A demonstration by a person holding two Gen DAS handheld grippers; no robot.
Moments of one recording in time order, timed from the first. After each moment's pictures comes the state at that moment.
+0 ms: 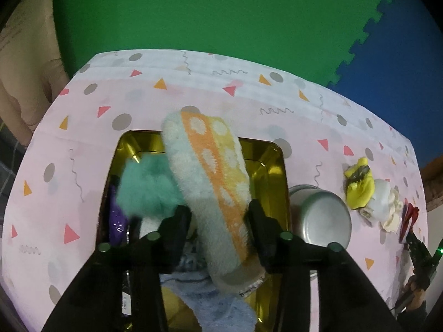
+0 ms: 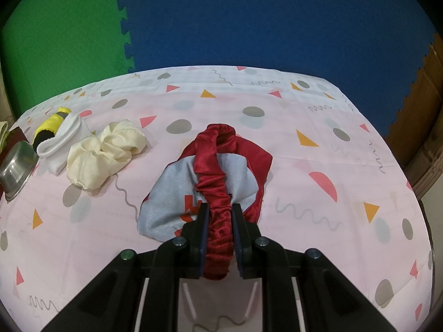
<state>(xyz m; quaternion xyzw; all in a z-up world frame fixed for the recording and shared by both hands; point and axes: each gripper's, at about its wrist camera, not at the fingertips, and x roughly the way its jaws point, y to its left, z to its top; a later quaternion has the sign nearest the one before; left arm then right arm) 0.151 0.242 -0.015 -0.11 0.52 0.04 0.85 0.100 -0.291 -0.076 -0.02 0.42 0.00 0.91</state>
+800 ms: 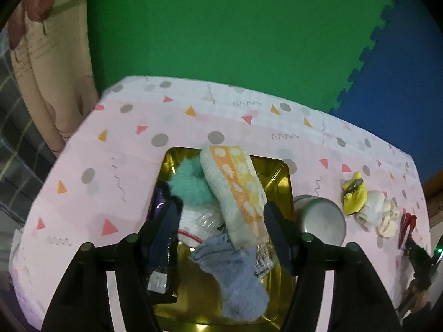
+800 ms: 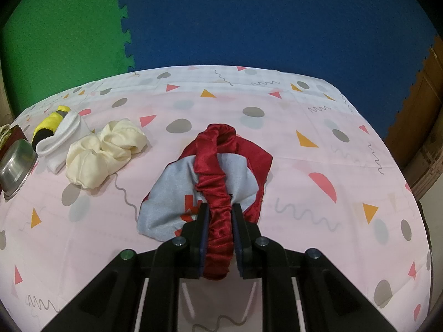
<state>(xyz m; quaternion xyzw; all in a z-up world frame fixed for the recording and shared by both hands) 0.101 0.253 0.035 -0.09 0.45 0.08 0.88 0.100 -0.291 -0.076 -0.02 0.43 -0.01 0.90</state>
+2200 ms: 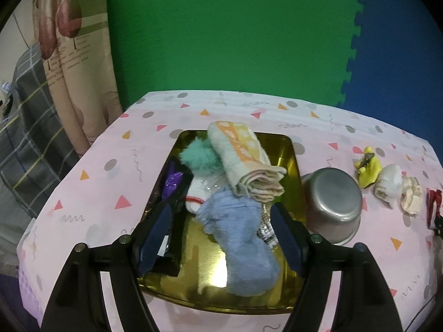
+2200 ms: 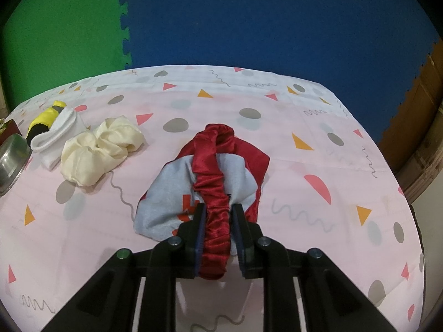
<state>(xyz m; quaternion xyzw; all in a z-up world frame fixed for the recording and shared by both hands) 0.041 0.212 0.003 -0.03 0.39 0.14 0.91 0.099 -0.288 -0.075 -0.04 0.42 -0.02 0.90</state>
